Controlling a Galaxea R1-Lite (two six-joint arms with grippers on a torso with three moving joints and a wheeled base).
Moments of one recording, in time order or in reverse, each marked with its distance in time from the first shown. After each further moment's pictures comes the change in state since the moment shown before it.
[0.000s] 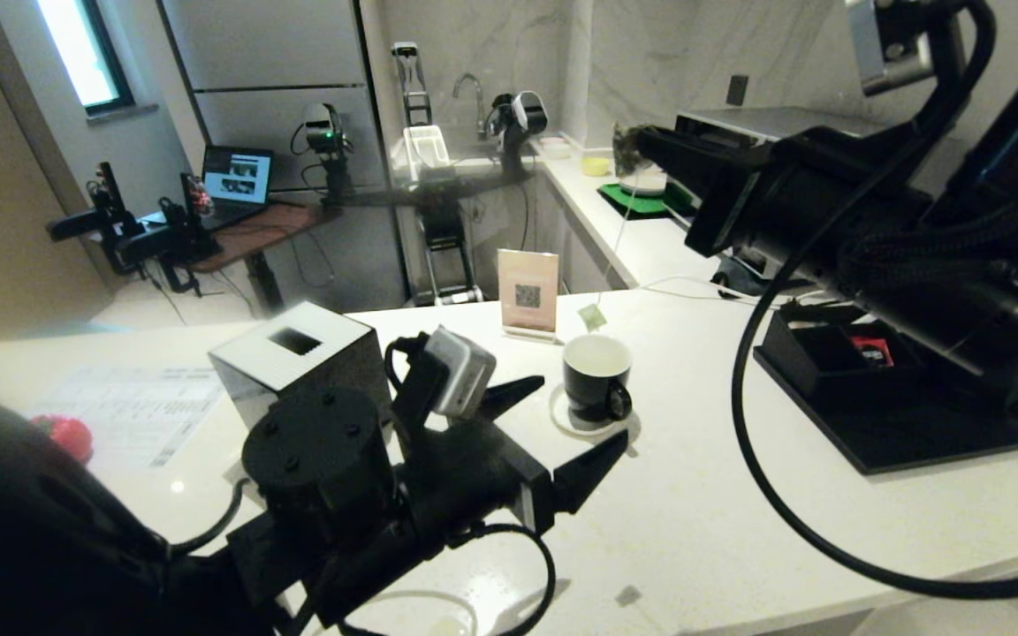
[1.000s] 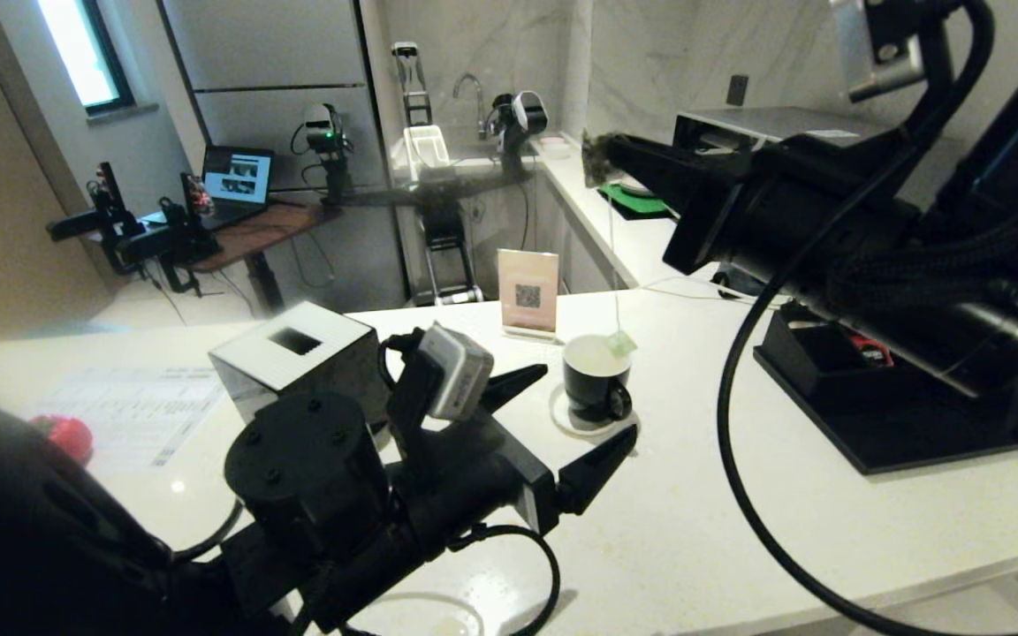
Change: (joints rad) left arm -0.007 0.000 -0.007 -0.062 0.002 0.032; right arm 0.071 -0.001 0.006 -0.003 0.000 0.021
